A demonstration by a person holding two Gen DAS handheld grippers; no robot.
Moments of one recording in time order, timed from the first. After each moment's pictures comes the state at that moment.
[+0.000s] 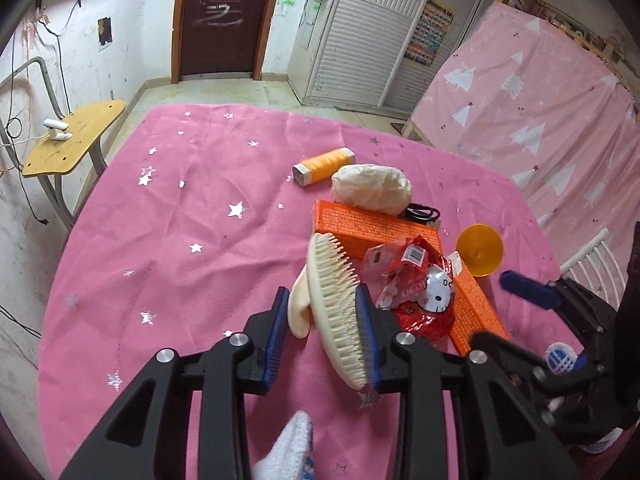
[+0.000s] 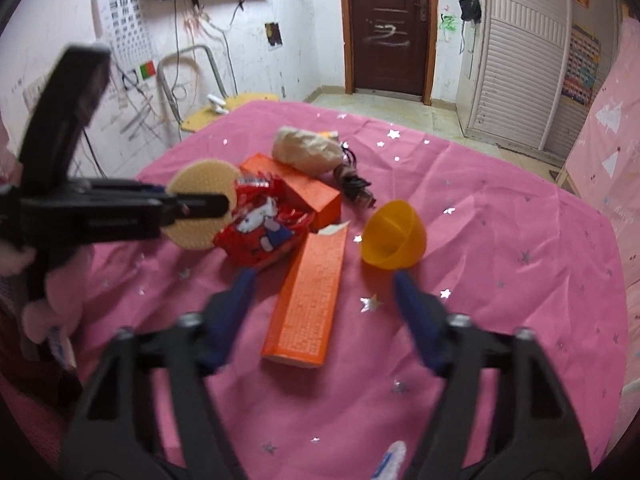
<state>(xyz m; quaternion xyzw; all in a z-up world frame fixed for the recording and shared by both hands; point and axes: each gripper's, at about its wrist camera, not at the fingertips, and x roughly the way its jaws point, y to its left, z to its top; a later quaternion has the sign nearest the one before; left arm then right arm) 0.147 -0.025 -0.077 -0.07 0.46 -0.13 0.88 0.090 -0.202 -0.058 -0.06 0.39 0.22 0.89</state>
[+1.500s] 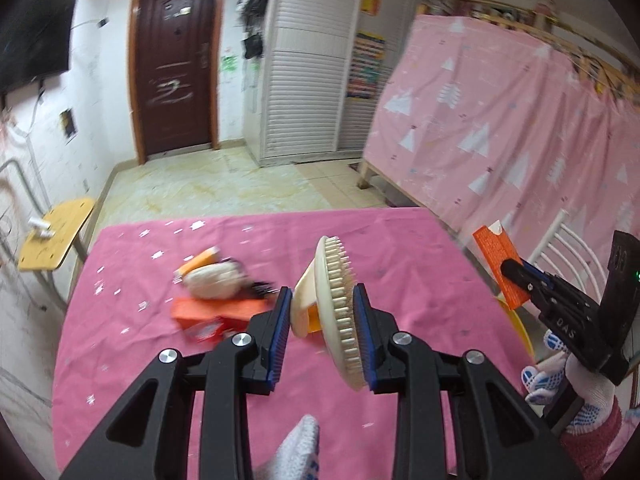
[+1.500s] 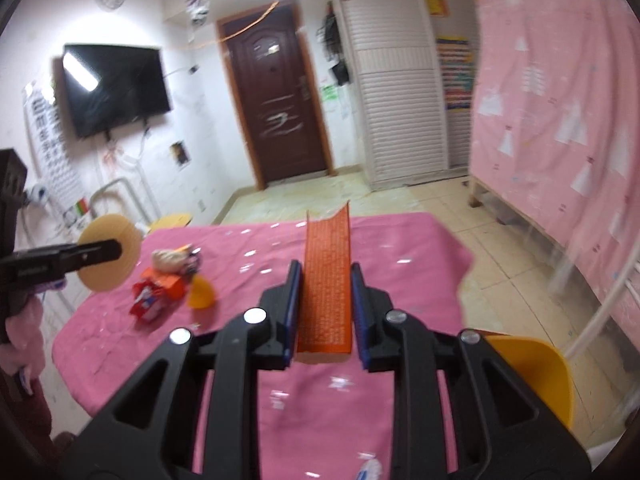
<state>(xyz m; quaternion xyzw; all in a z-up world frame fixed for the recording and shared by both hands) 0.095 -0.152 0.021 0.01 0.35 -0.20 0.91 0.025 -0.410 -0.008 0.09 0.25 0.06 0.96</state>
